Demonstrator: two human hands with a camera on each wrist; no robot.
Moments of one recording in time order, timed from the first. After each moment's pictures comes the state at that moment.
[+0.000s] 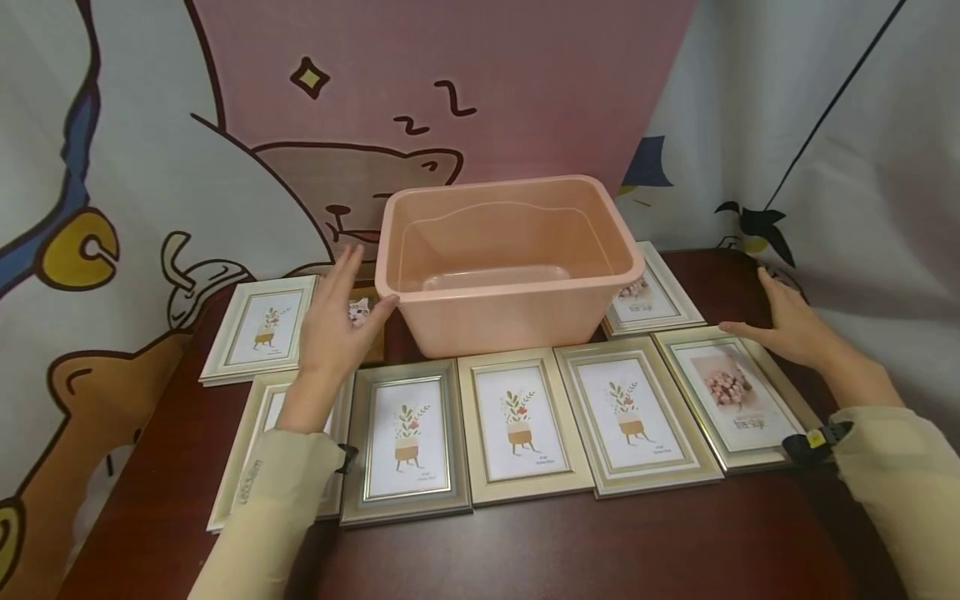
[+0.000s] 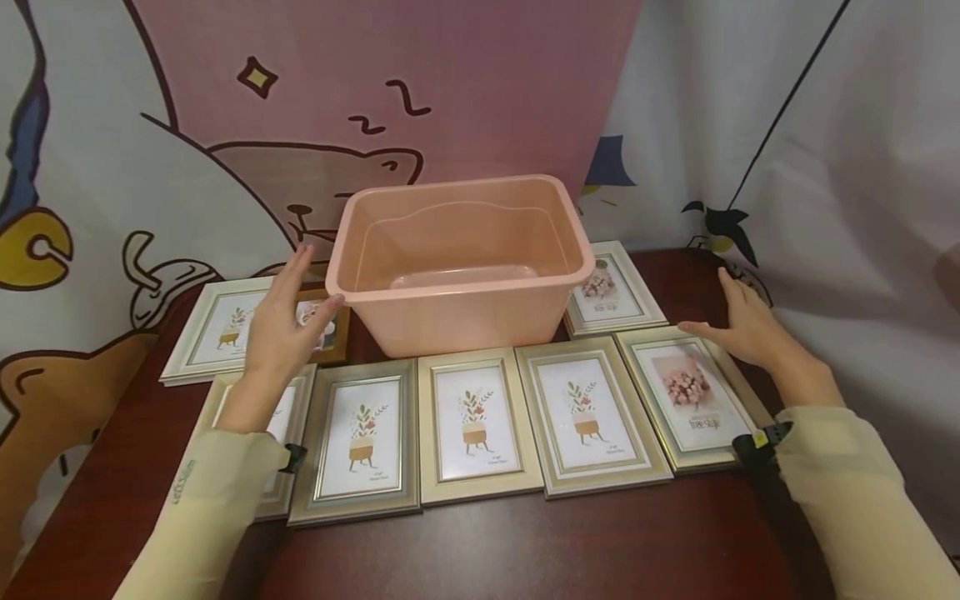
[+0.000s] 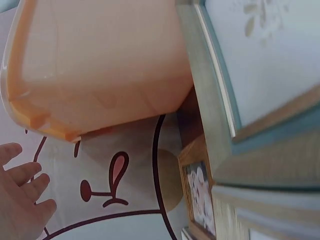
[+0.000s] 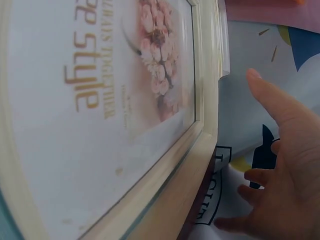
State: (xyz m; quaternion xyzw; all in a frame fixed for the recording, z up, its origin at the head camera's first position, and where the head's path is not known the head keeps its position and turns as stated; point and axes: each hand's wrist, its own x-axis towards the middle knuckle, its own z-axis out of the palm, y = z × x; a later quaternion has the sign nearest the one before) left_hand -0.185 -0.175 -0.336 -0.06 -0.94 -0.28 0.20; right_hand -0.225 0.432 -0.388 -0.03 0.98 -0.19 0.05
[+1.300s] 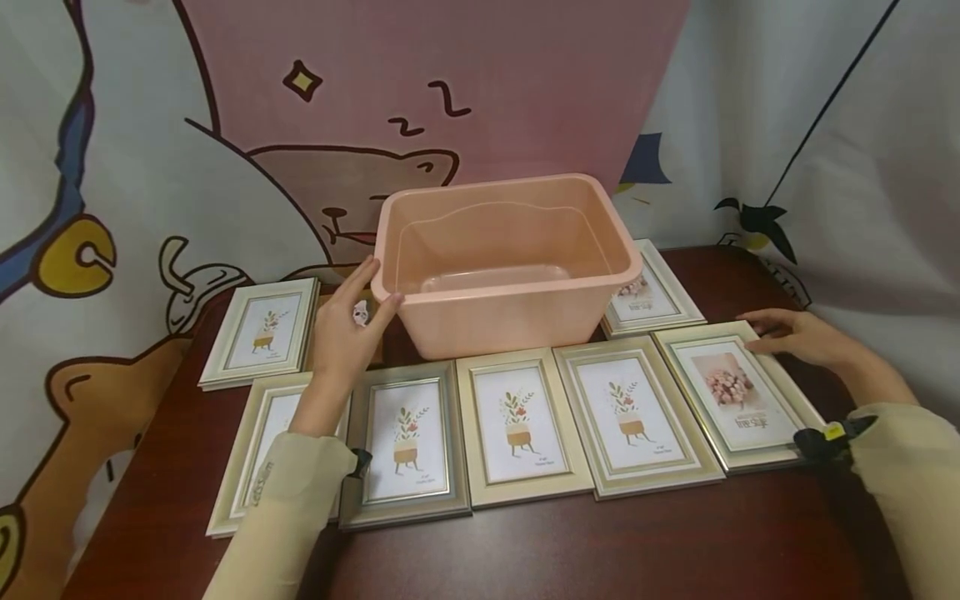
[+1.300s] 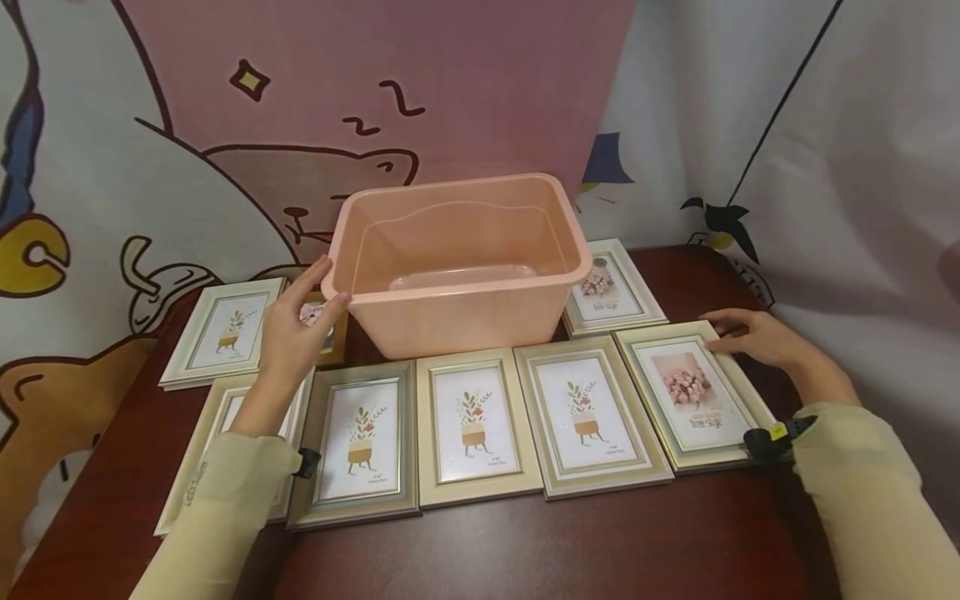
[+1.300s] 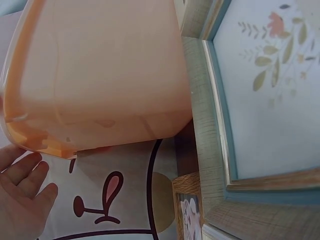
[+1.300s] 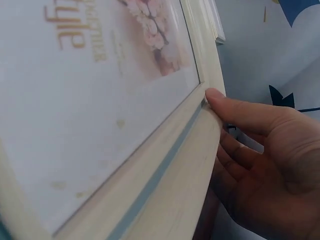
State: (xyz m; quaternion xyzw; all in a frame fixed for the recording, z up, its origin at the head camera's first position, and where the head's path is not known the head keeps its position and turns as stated) left_hand -0.187 -0.156 -0.340 -0.06 -0.90 -0.38 0.22; right_hand -0.224 0.463 -0.407 -0.05 0.95 -0.26 0.13
